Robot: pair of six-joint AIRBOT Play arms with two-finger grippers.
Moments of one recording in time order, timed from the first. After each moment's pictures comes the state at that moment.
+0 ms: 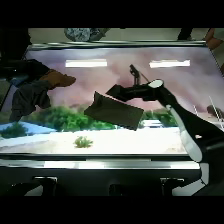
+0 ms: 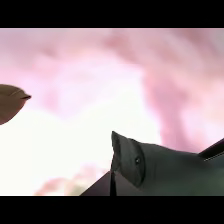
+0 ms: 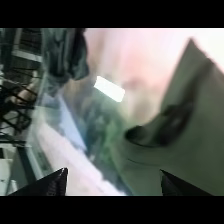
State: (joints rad) left arm -0.02 -1.19 1.57 1.17 -1.13 -1.39; right arm 0.20 -1.74 1.46 -0.37 1.03 1.01
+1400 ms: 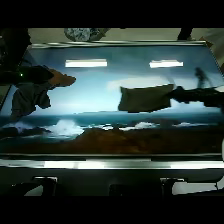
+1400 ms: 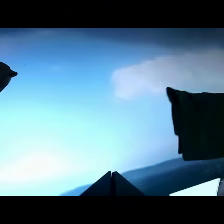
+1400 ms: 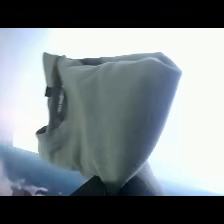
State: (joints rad) left arm -0.01 -1.19 1.51 1.11 -1.13 -1.39; right arm -0.50 -1.61 1.37 -0.63 1.24 0.95
